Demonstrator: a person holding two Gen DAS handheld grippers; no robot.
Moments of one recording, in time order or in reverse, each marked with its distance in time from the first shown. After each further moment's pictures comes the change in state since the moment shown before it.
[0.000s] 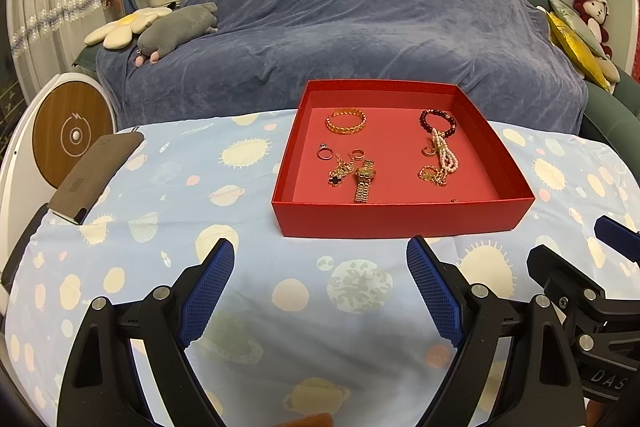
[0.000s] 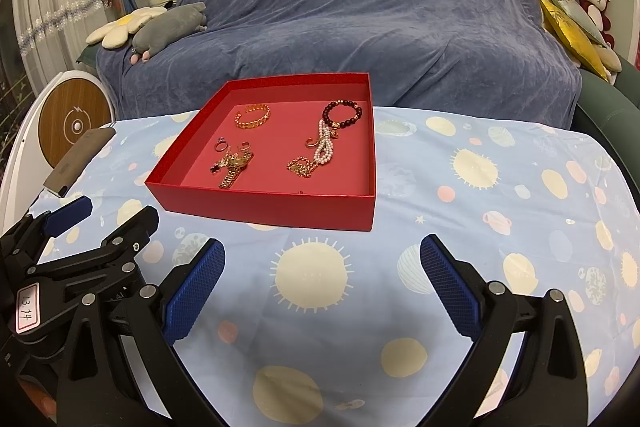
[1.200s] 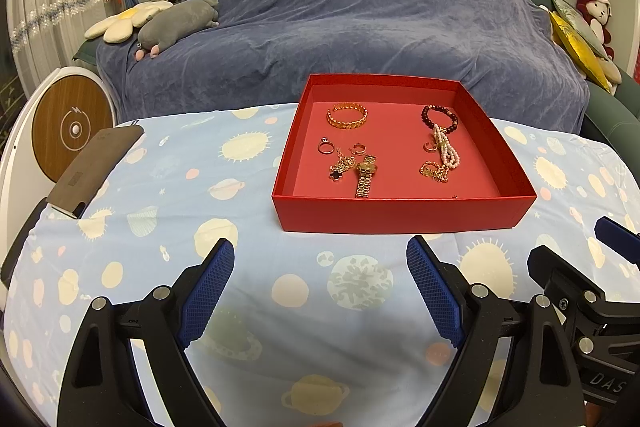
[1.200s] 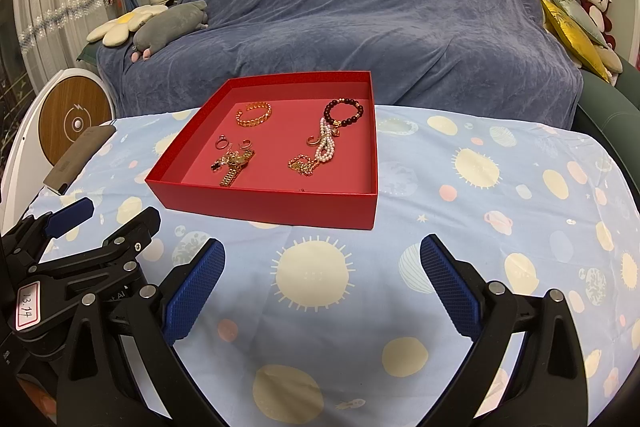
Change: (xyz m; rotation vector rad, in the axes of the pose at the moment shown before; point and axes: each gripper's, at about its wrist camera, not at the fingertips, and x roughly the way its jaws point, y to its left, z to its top) left arm 0.000 0.003 -0.001 -0.007 0.013 -0.003; right arm 0.000 0.000 0.000 -0.001 0.001 0.000
